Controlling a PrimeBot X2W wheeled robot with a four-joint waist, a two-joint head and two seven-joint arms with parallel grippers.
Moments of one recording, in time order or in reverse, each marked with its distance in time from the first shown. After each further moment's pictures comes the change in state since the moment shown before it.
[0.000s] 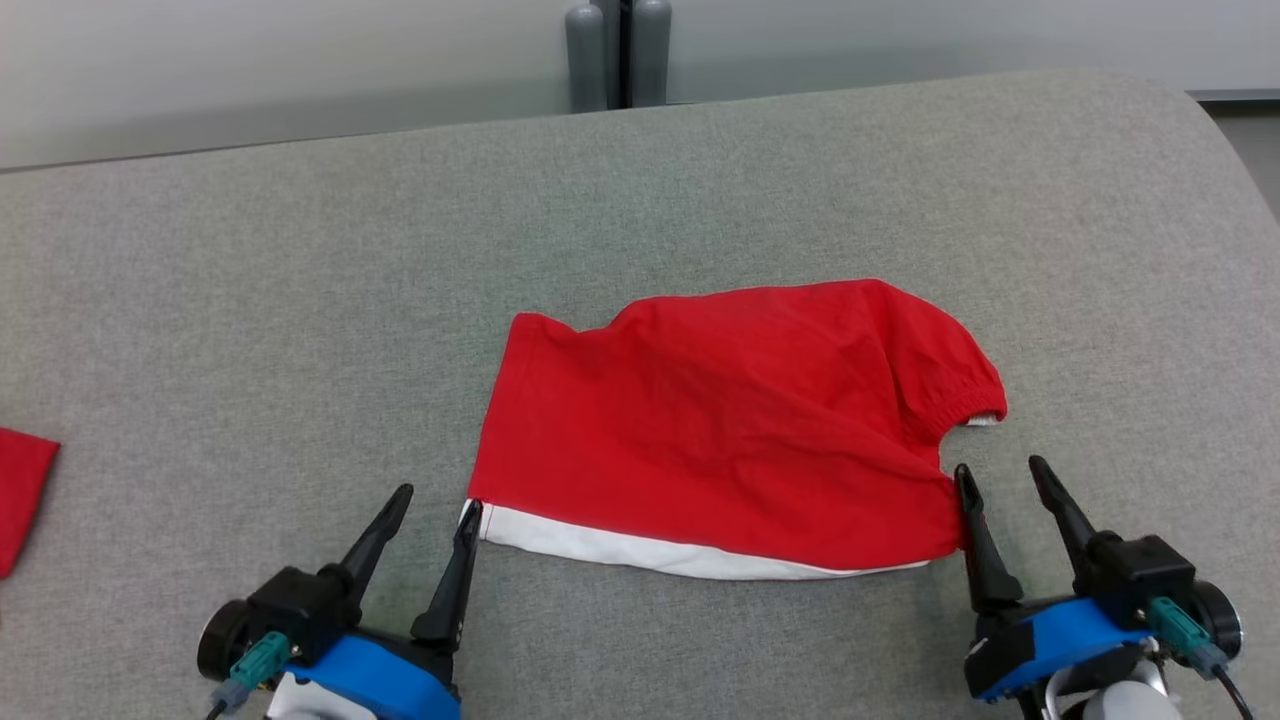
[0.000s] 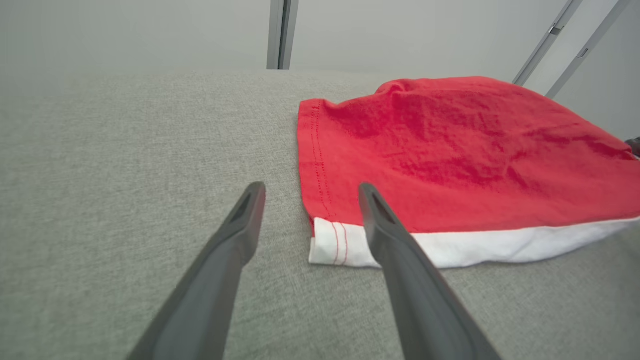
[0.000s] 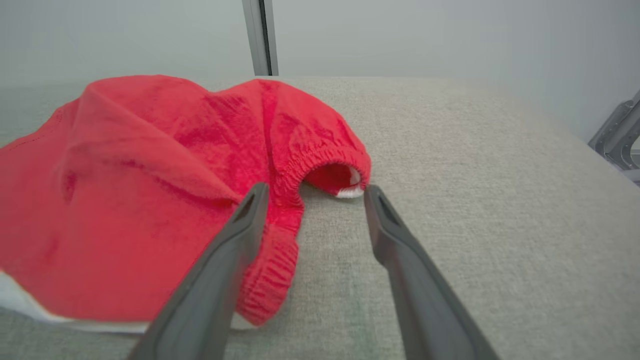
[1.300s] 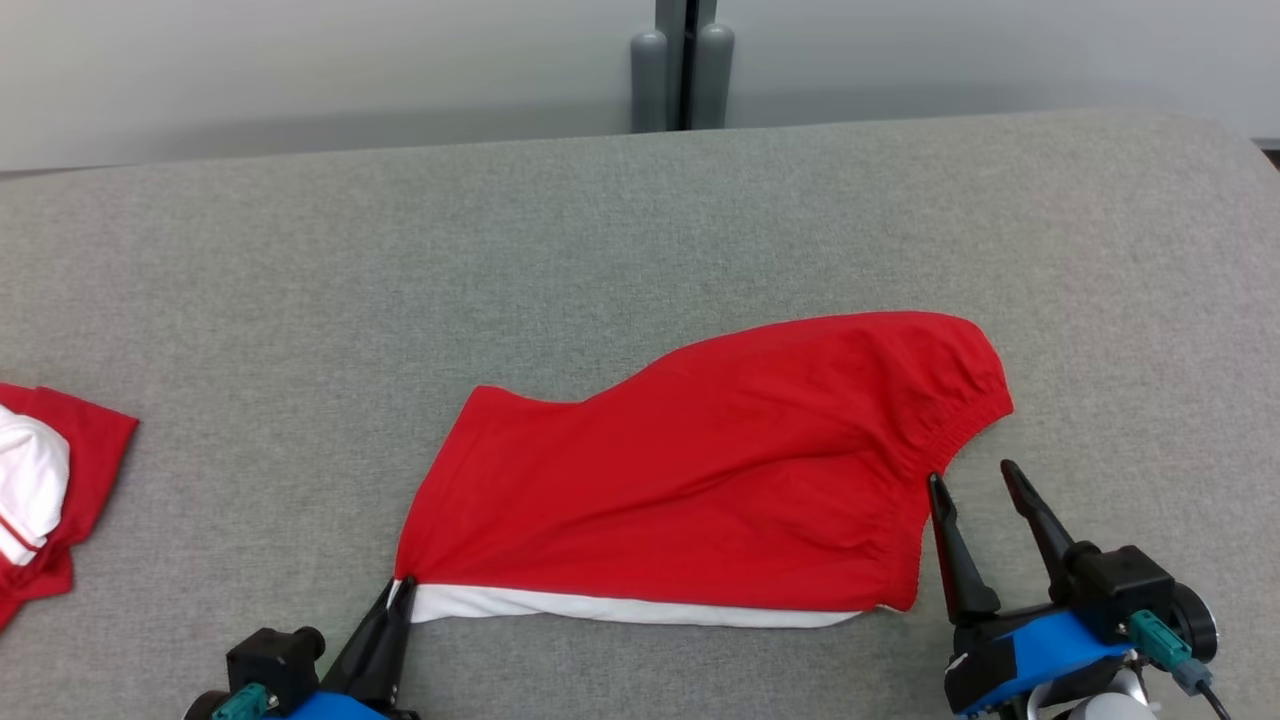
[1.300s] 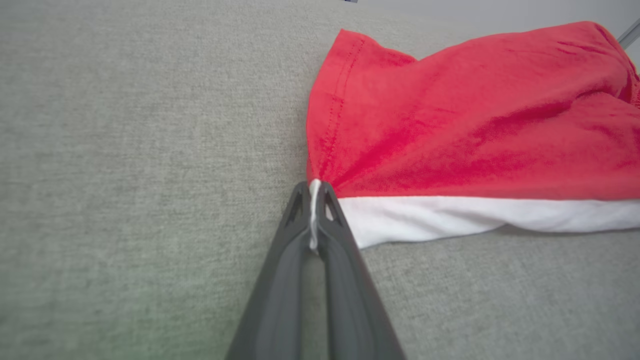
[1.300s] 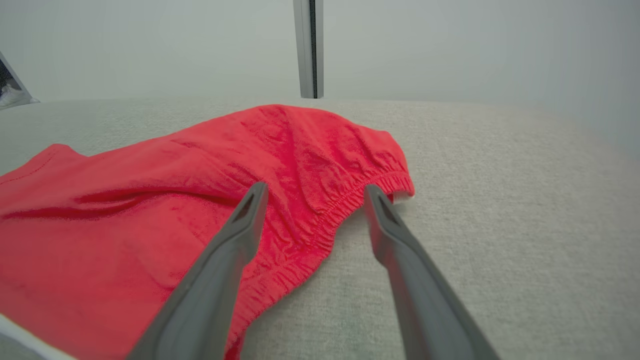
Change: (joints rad) left arm 0.027 0.017 -0.010 0.153 -0.093 0.000 -0.001; right arm 0.014 0.001 0.060 -0.042 0.015 0.000 0.000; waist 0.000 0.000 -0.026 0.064
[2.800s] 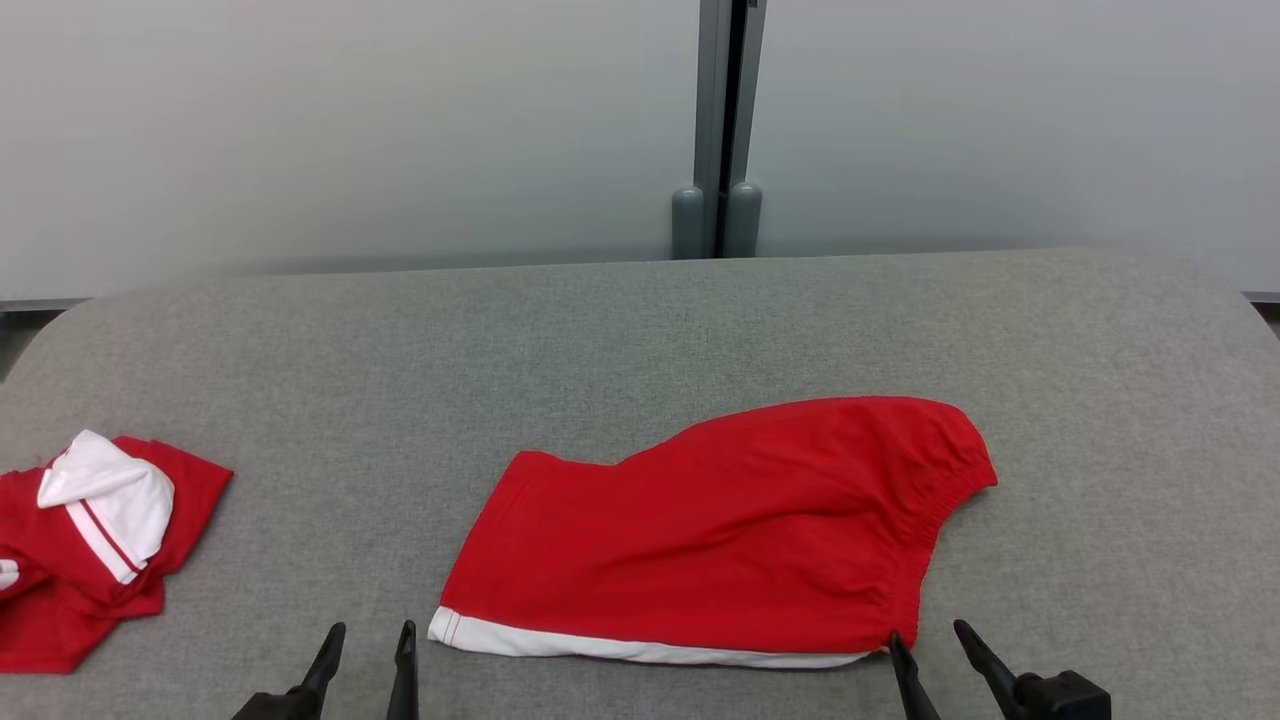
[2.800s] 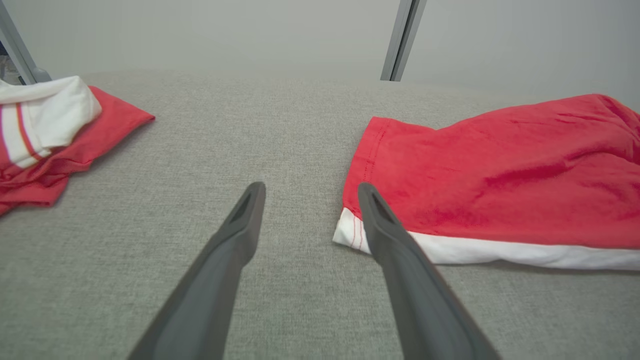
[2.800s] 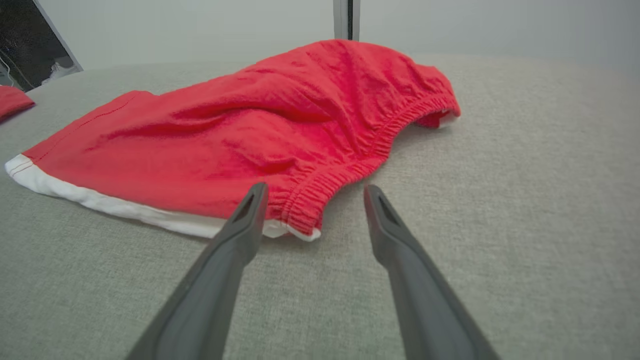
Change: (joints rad) left arm 0.149 -0.202 0.335 -0.025 0.339 0.000 0.000; right arm 0.146 0.000 0.093 0.124 0.025 0.000 0.000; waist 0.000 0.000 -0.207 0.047
